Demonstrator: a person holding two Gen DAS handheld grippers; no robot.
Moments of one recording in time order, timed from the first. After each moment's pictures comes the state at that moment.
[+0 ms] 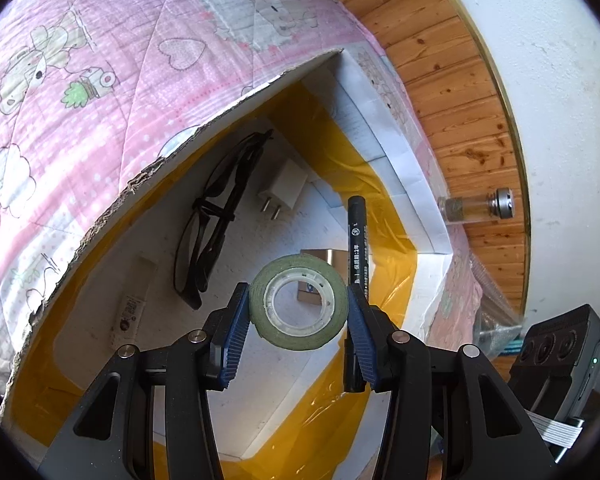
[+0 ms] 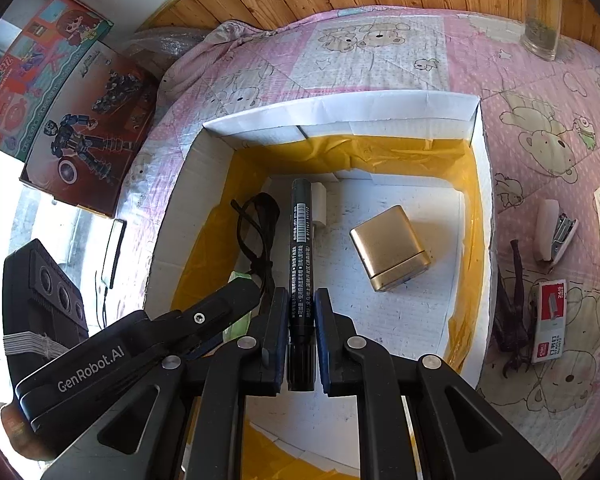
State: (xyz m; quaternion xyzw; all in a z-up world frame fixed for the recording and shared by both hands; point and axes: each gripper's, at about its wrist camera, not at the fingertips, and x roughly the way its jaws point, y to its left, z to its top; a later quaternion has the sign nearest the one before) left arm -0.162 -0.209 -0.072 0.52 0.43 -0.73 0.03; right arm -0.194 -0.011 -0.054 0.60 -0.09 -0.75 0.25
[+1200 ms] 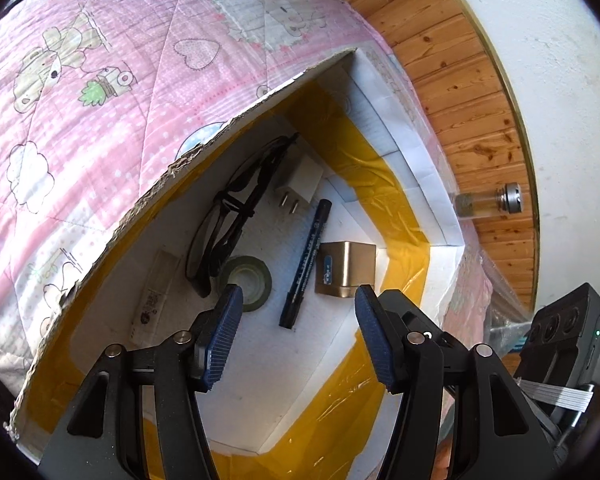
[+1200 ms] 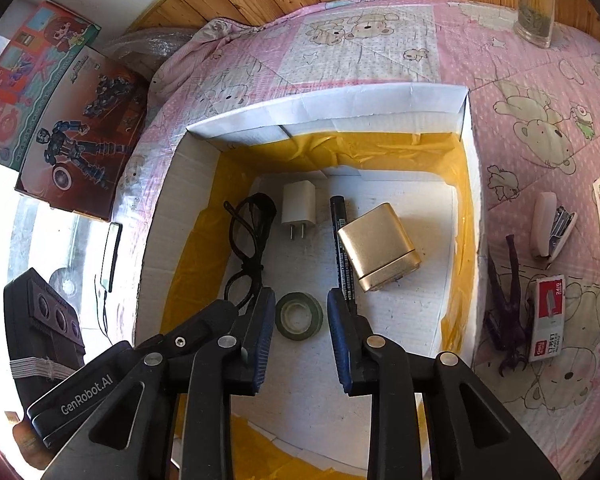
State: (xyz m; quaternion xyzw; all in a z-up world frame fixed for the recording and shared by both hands) left arm -0.138 -0.204 -0.062 0.53 0.41 -0.75 0.04; right arm -0.198 -0.001 -0.055 0.61 -0.09 -0.75 0.25
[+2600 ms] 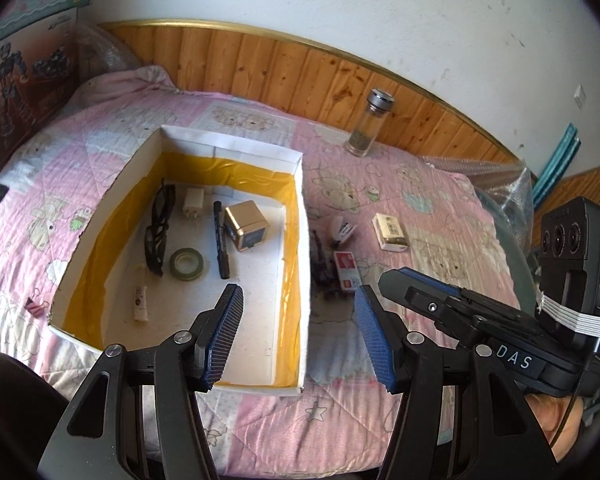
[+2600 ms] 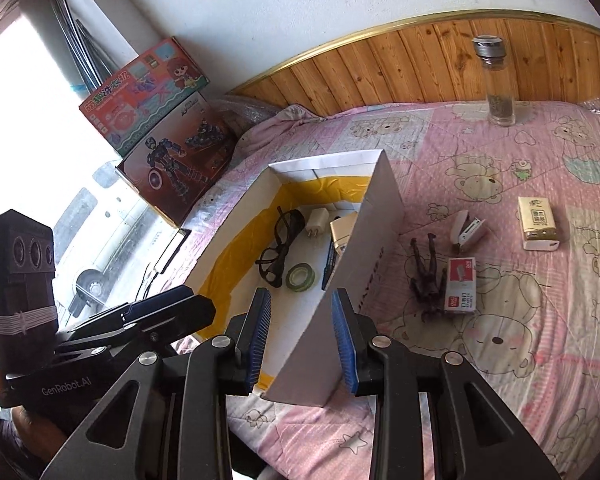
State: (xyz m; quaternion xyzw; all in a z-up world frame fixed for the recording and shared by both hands) left arm -0.018 -0.057 0.046 0.43 0.12 -0.89 -0.08; right arm -0.064 0.162 0.006 0.43 -0.11 -0.82 0.36
